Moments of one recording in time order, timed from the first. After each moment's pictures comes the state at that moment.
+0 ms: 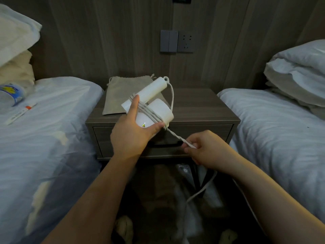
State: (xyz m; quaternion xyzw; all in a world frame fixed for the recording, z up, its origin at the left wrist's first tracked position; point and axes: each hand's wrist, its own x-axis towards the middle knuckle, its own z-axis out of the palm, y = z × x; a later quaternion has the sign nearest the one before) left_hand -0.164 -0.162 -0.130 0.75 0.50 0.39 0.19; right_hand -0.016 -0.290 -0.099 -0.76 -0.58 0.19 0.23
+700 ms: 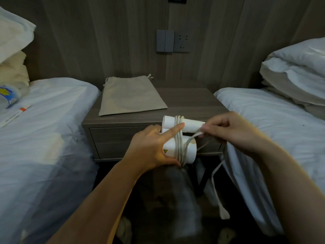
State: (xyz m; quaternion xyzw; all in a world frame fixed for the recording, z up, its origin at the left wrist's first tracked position) left_hand -0.153 -0.180 -0.146 0.95 0.24 0.22 0.00; right_hand 0.022 -0.310 -0.069 -0.68 -0.57 0.24 0.41
